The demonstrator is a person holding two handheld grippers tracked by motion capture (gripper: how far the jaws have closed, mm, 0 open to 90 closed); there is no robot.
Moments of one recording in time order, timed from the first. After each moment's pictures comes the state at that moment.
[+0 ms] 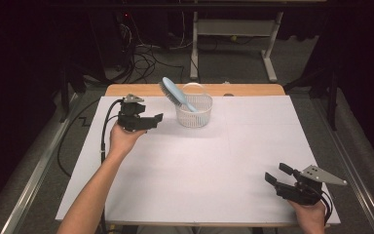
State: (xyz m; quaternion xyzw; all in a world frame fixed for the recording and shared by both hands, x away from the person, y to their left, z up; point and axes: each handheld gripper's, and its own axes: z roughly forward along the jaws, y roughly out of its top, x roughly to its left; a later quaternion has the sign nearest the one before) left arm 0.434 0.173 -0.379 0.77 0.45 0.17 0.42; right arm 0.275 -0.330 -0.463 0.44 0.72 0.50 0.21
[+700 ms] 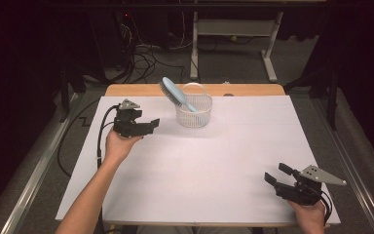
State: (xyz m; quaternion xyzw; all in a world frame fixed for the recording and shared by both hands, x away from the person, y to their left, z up) left arm 0.418 0.182 -0.386 0.77 0.45 0.17 0.42; right arm 0.275 -0.329 -0.463 0.44 0.72 0.50 0.21
